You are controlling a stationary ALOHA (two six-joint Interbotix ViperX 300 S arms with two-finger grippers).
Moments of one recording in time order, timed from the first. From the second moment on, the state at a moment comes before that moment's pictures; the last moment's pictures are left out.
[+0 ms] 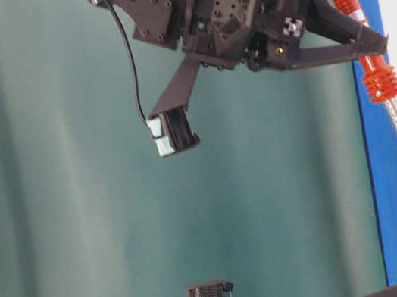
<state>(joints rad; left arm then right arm) 0.17 -0.18 0.90 0.00 0.11 -0.15 -0.20 0.05 0.49 0.06 0.53 0.03</state>
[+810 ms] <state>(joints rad) 0.17 -0.18 0.89 0.00 0.11 -0.15 -0.19 0.10 0.43 0.04 0.57 0.02</state>
